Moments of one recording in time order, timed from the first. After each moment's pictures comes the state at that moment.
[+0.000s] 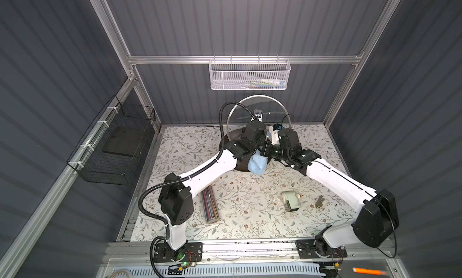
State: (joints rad) left arm -0.86 1.85 1.73 -0.25 -0.48 -0.17; right arm 0.53 1.44 1.19 -0.30 -0.11 0.60
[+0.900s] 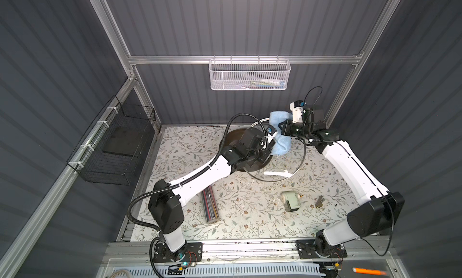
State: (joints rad) left arm -0.90 1.72 1.61 -0.40 0.01 0.10; right arm 0.28 1.56 1.60 -0.58 -0.22 0.33
